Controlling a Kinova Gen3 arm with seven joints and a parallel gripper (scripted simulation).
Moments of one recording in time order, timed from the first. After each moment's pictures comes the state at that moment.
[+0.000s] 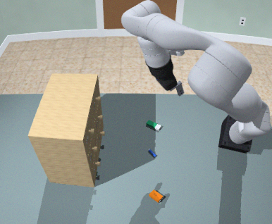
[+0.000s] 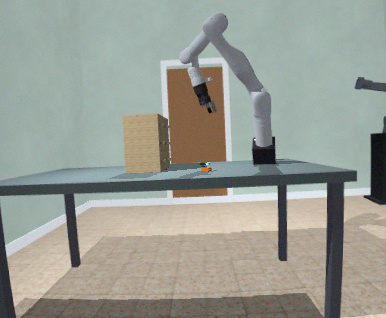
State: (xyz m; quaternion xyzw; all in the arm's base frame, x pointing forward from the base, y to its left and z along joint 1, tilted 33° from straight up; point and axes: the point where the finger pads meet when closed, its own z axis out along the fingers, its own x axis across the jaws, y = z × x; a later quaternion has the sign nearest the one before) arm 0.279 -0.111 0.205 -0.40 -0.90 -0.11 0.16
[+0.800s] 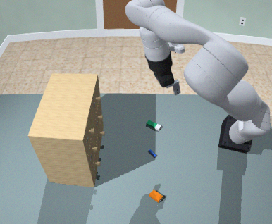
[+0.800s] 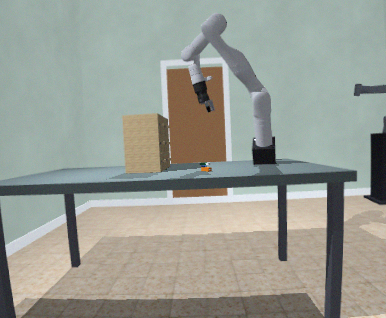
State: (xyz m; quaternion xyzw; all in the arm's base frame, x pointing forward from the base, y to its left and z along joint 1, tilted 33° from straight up) arm 0.288 -0.112 0.214 -0.46 -0.86 -0.14 0.16
